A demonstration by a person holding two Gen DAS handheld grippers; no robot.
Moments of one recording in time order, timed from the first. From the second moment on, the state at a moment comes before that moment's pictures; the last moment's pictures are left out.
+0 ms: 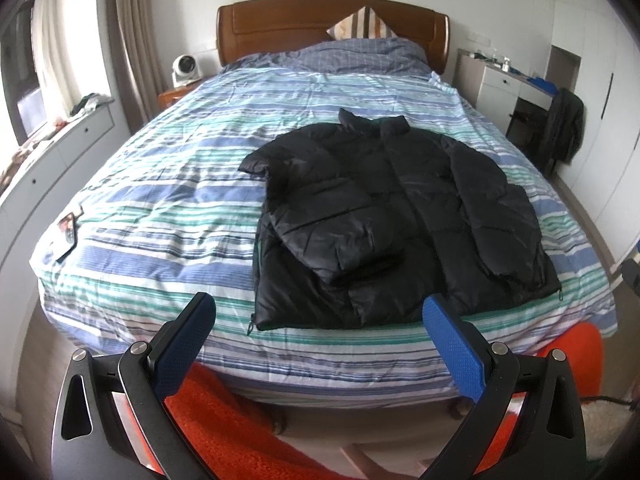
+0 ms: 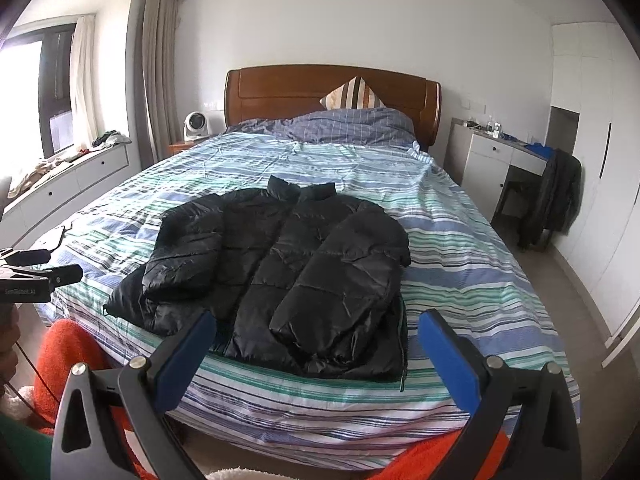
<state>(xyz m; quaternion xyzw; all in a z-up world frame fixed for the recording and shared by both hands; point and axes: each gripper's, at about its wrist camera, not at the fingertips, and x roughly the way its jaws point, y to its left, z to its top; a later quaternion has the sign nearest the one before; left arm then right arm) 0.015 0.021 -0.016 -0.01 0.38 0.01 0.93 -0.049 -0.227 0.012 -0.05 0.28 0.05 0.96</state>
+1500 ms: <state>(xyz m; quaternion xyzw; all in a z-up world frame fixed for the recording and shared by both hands) 0.026 0.014 -0.035 -0.01 0.43 0.01 0.90 0.112 -0.502 0.025 0.00 0.26 -0.14 0.95</state>
